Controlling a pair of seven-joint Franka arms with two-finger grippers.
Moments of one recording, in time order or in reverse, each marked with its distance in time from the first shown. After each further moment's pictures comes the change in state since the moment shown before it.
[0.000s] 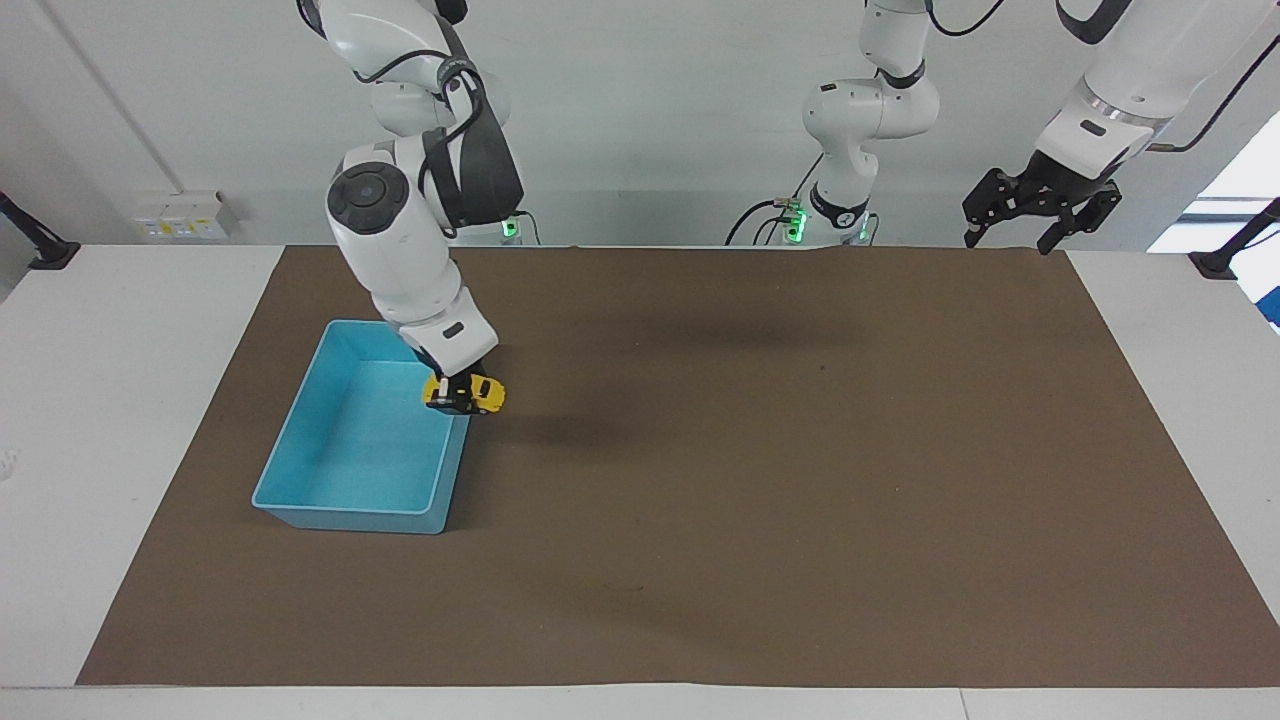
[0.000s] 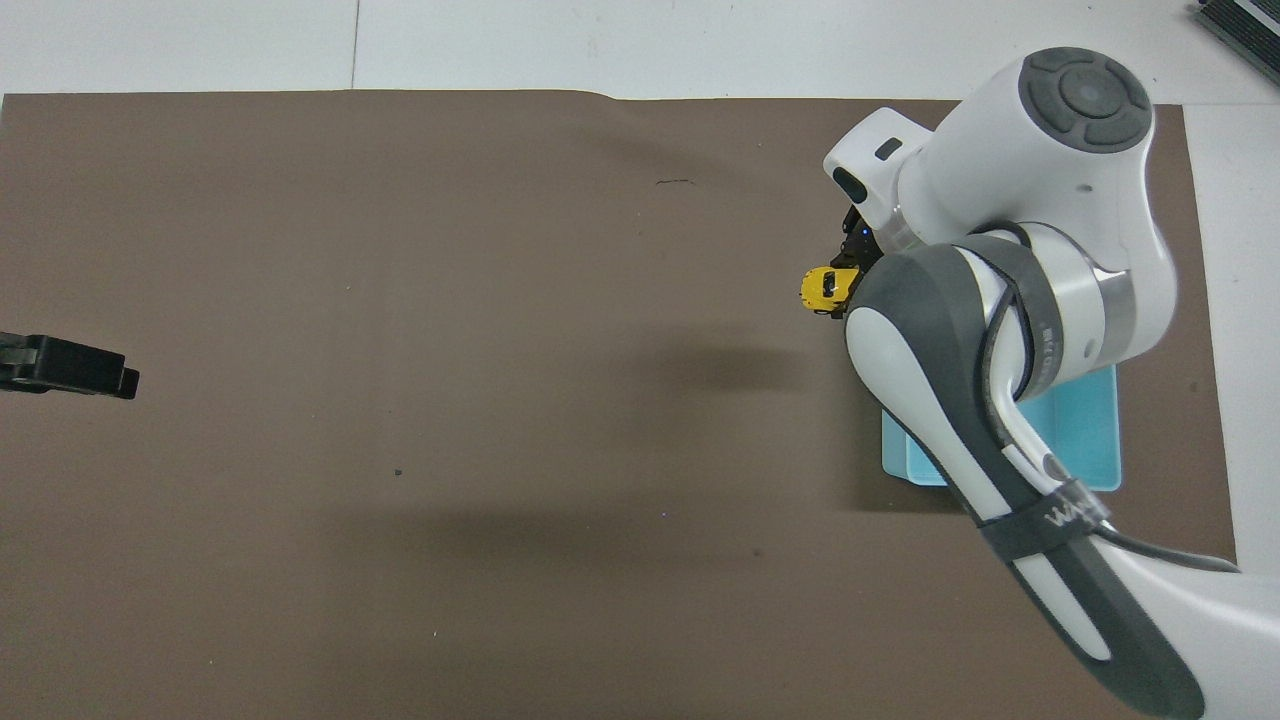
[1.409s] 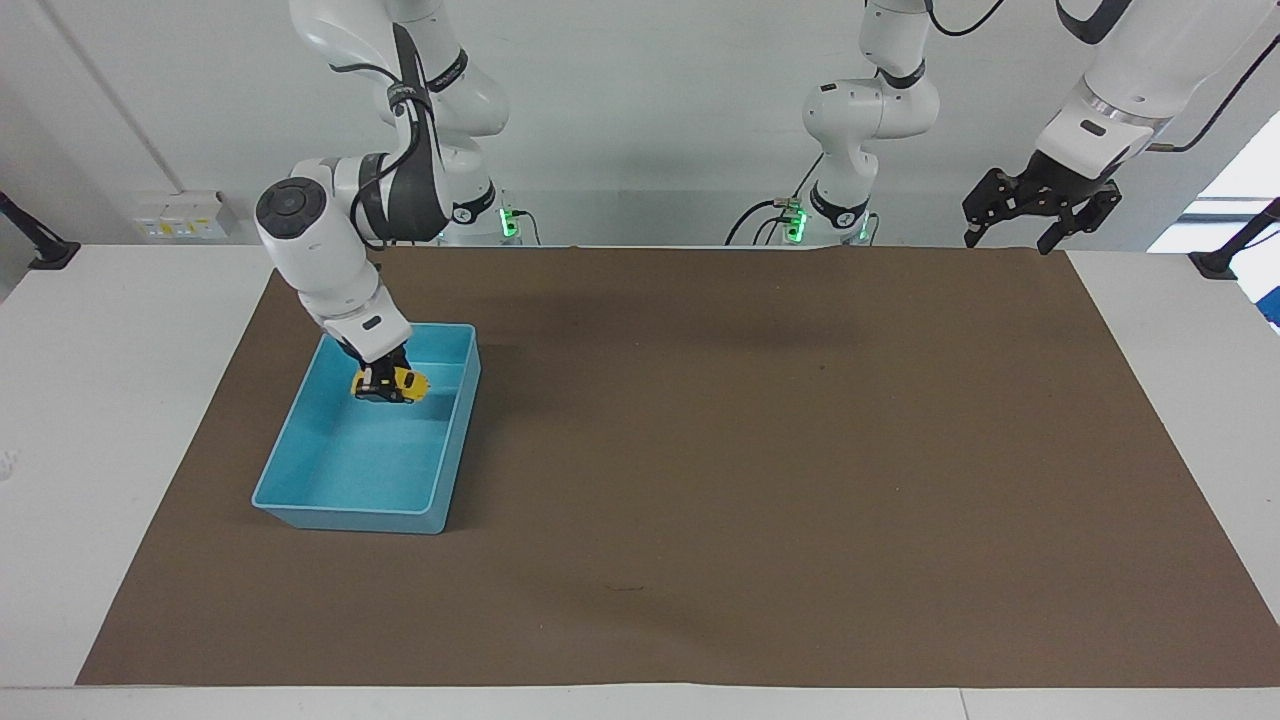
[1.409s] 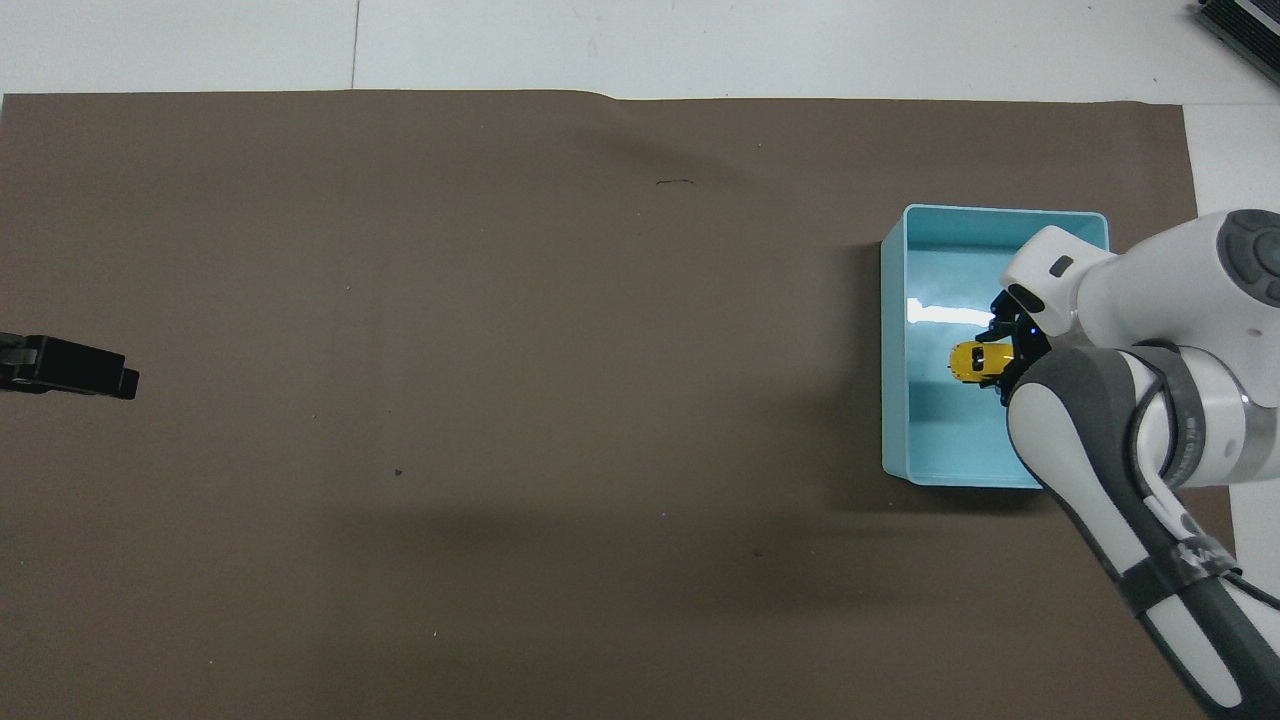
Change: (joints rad) left arm 0.000 0.000 0.000 0.000 0.000 -0.001 0.000; right arm -0.185 -0.202 -0.001 -0.484 -0.012 0.319 -0.237
